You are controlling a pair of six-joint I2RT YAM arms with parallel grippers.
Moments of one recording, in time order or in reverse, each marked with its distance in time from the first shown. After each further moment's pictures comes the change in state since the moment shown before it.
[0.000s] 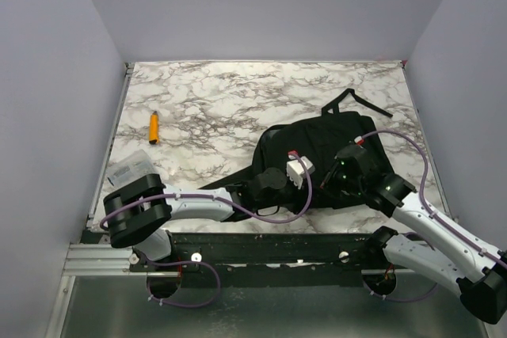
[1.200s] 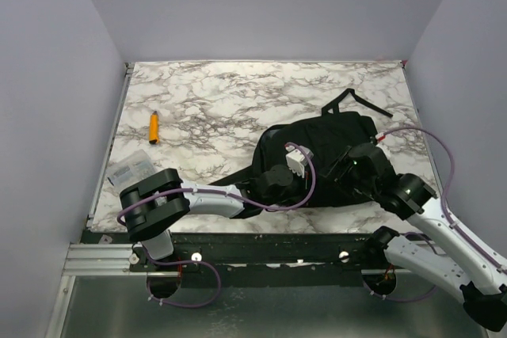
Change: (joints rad) left arm 0.021 0.138 0.063 0.112 -0.096 -0.247; right arm 0.001 -0.080 0.111 -0.186 0.156 0.049
